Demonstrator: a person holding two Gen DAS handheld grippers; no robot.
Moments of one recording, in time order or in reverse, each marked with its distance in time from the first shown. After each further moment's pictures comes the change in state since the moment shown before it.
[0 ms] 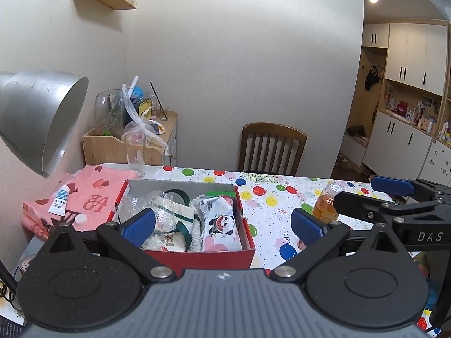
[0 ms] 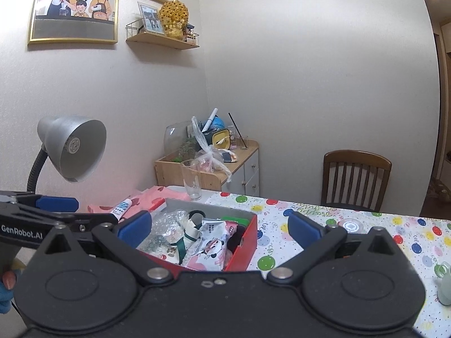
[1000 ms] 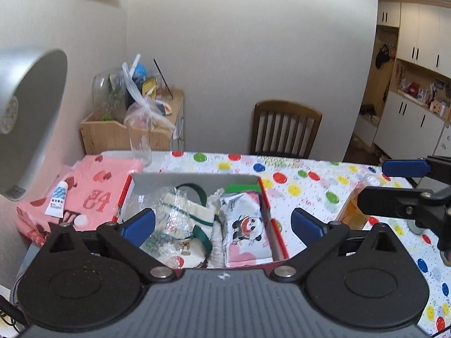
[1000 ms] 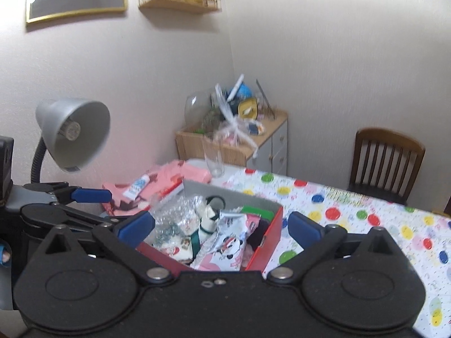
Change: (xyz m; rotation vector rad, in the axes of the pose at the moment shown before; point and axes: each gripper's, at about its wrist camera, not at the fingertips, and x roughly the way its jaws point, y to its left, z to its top) left arm 0.083 0.033 0.021 0.018 0.122 0.026; right arm 0.066 -0.006 0.034 -0.027 0.148 0.120
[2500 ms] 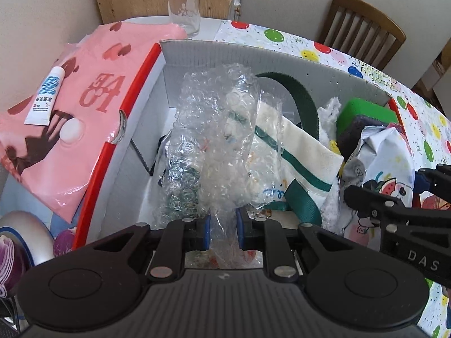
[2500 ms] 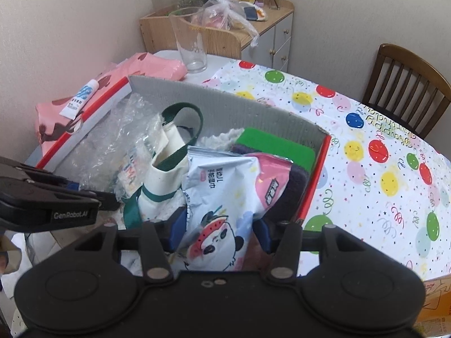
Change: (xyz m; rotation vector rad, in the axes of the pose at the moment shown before) left arm 0.205 0.091 -0.022 -0.177 0.534 0.150; right arm 0.250 -0.008 -0.035 -0.010 0.499 -0.064
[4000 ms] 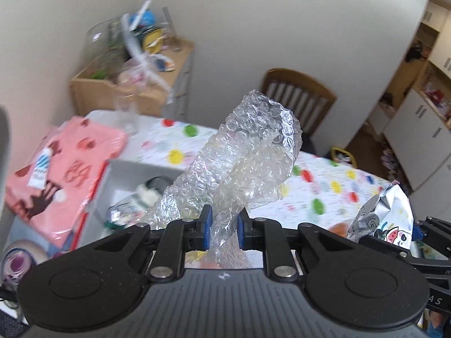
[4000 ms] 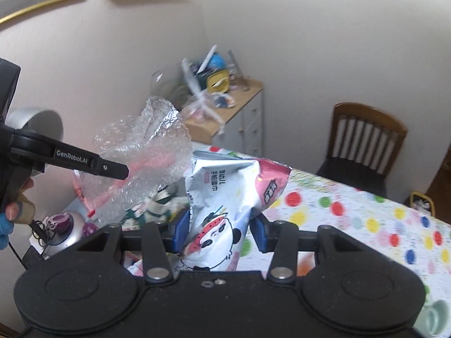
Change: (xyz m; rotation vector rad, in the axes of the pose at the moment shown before) left arm -0.213 -0.107 0.020 0.022 -0.260 -0.179; right arm -0.225 -0.094 -0.028 0.035 -0.283 0.020
